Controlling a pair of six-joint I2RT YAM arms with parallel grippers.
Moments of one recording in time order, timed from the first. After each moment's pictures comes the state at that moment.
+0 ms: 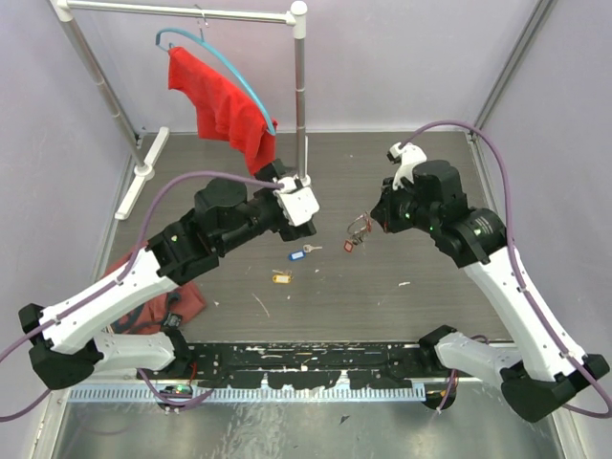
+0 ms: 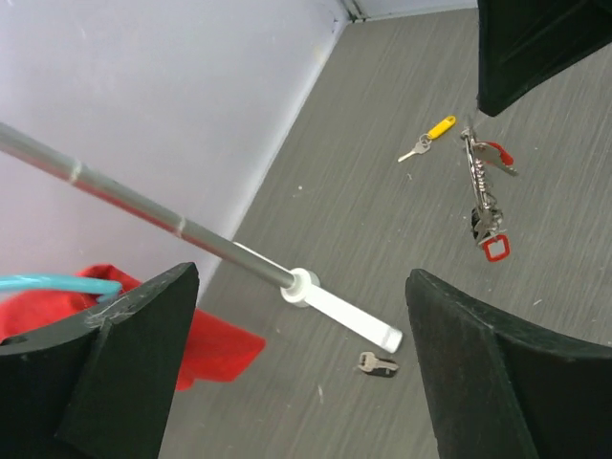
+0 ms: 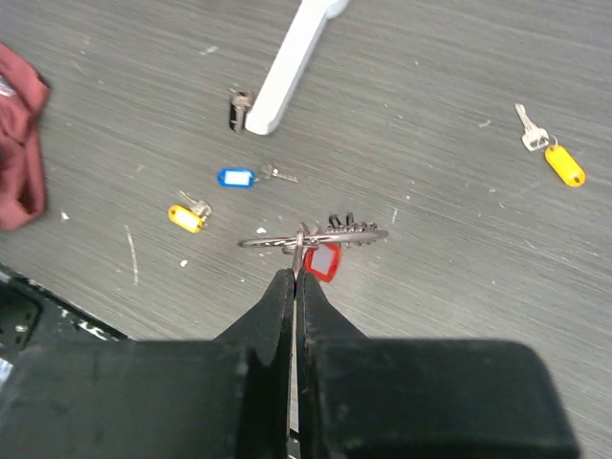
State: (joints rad) left arm -1.03 1.17 1.32 -0.30 -0.11 0.62; right arm 0.48 1.03 1.32 -0.84 -0.08 0.21
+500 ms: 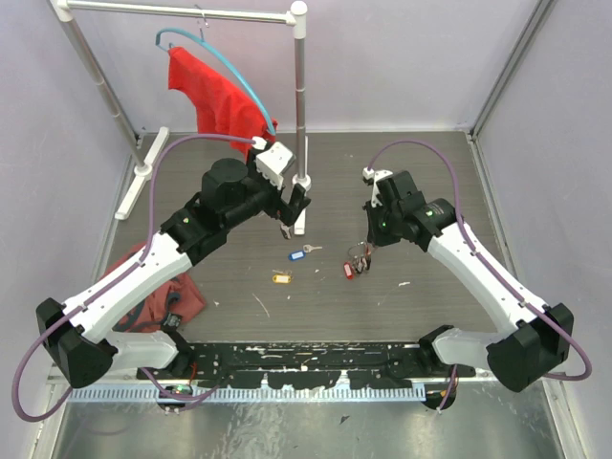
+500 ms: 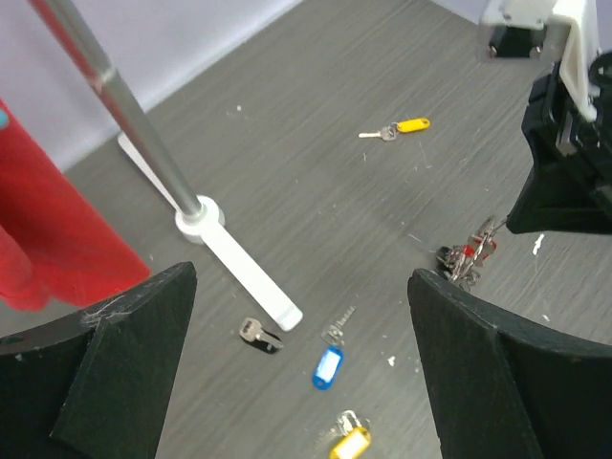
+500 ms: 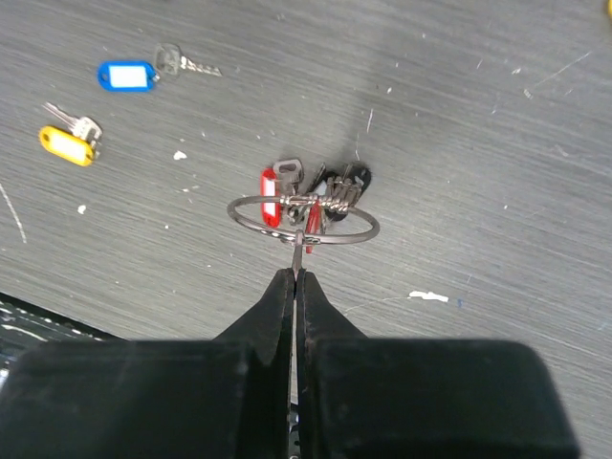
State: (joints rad) left arm -0.79 1.24 1.22 -0.20 0.00 0.10; right arm 0.48 1.21 1.16 -0.87 -0.01 0.19
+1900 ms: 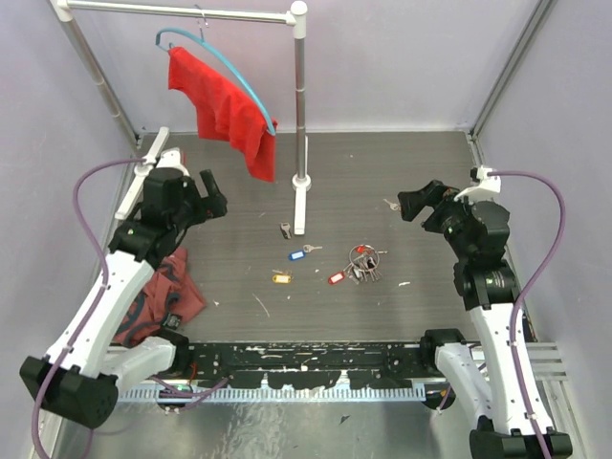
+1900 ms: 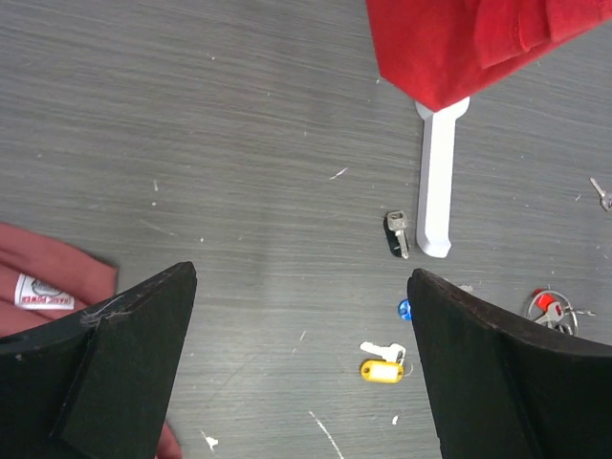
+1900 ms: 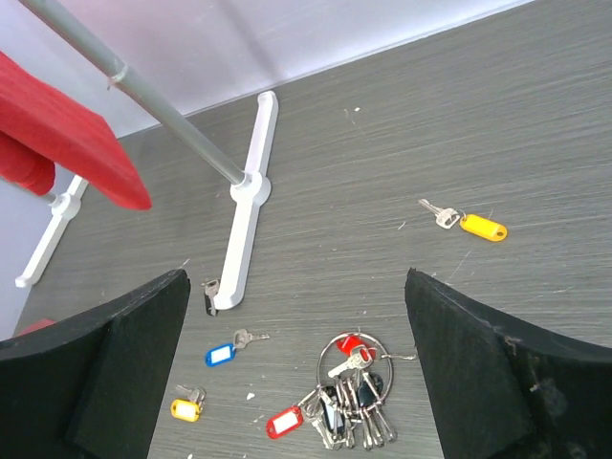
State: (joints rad) left arm -0.34 1.07 1.08 -0.56 -0.18 -0.44; right arm 0.04 0.71 0.84 -0.30 -0.15 0.45
